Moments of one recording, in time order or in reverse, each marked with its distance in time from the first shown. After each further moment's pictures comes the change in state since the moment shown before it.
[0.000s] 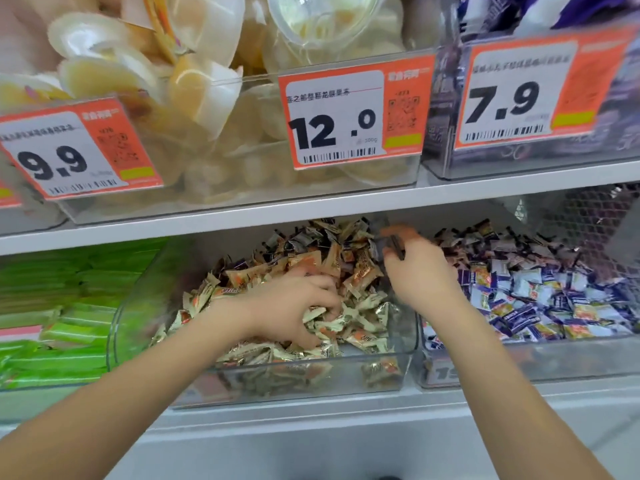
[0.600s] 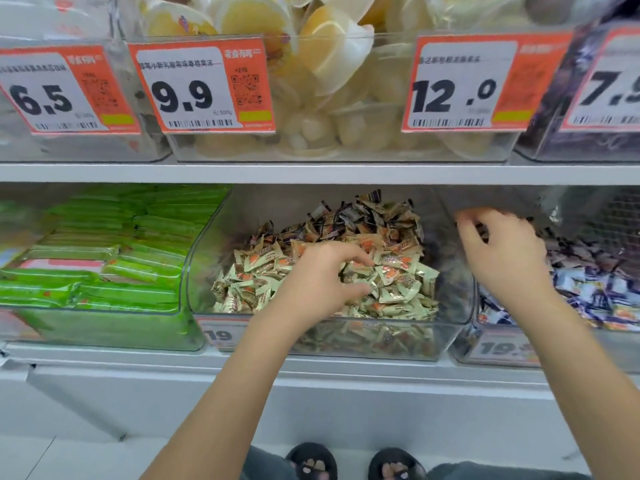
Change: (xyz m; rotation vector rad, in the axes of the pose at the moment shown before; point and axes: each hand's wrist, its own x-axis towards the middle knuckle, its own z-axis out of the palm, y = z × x) left_hand -0.056 0.029 0.015 -0.552 0.575 -0.312; right_hand -0.020 0.000 -0.016 -0.278 0.238 -0.148
